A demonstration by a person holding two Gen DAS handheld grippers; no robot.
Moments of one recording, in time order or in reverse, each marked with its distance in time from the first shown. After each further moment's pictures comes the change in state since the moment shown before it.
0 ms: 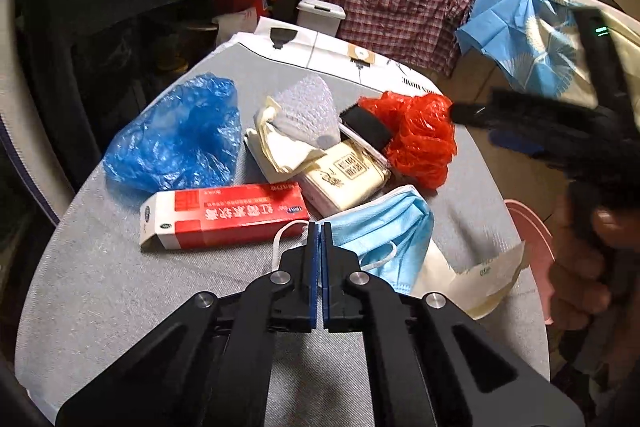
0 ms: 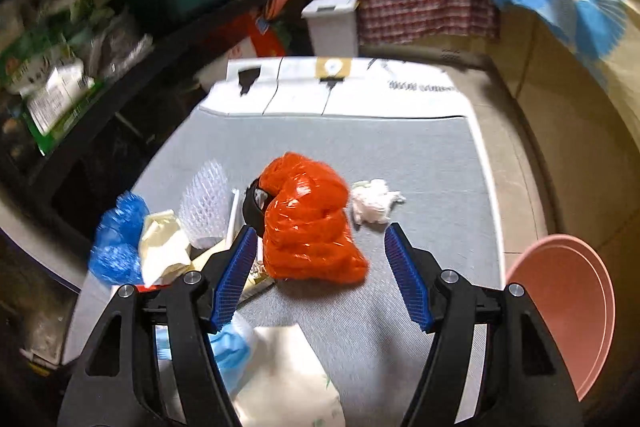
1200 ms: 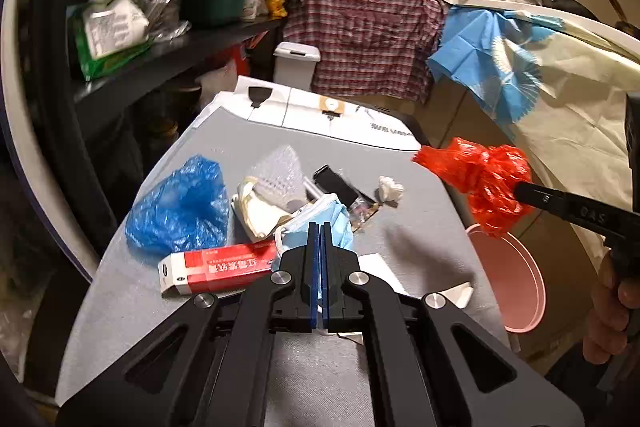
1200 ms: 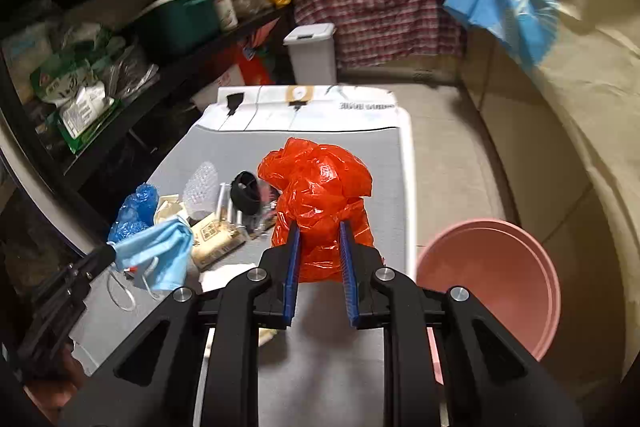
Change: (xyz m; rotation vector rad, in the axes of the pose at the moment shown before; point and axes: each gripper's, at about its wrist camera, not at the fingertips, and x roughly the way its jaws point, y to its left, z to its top) left arm -0.059 -0.027 0.030 0.097 -0.119 -0.040; right arm -0.124 -0.055 -0.034 0.032 -0.100 -0.037
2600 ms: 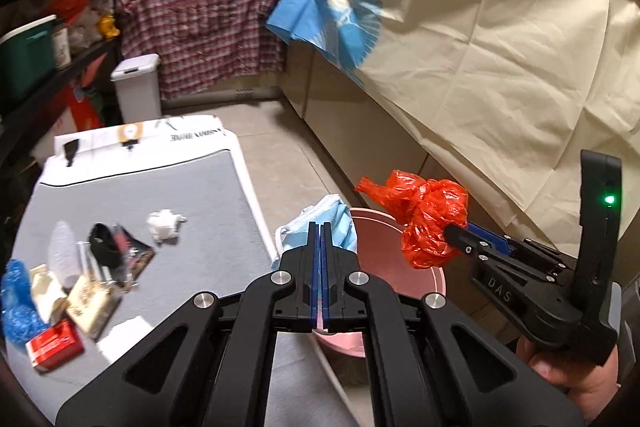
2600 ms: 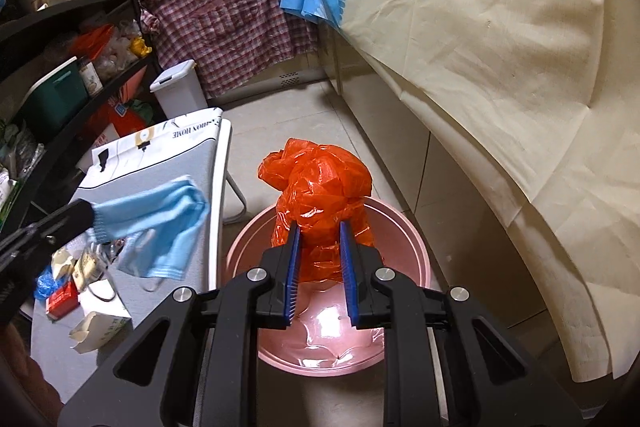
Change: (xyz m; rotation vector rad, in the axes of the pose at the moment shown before) left arm 0.048 -0.227 0.013 0.321 0.113 -0.320; right arm -0.038 -0.163 -0.055 0.304 -0.079 -0.300
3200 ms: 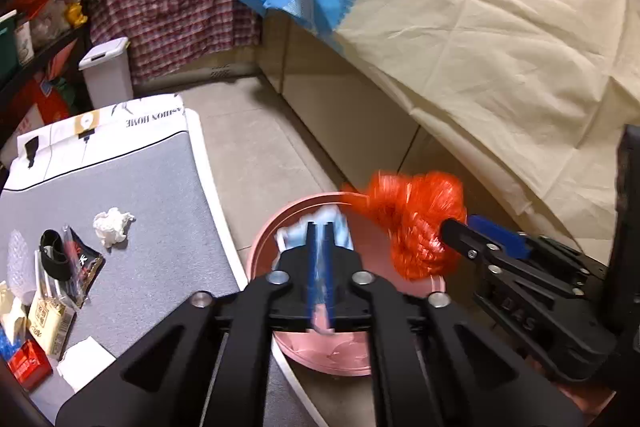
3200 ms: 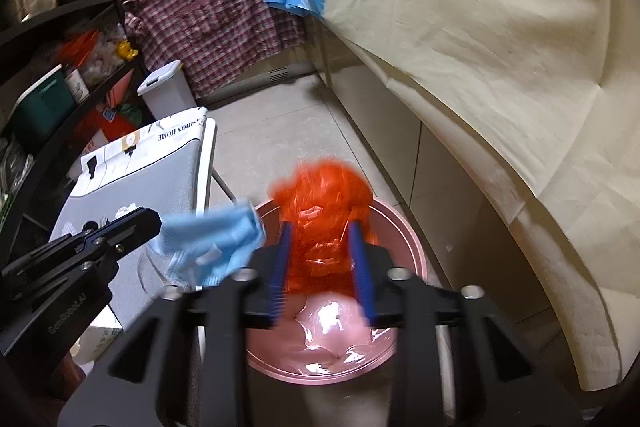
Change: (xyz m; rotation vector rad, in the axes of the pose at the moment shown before) left arm 0.060 -0.017 0.005 0.030 0.095 -0.037; right arm 0.018 -0.007 0.002 0.058 0.024 -0.018
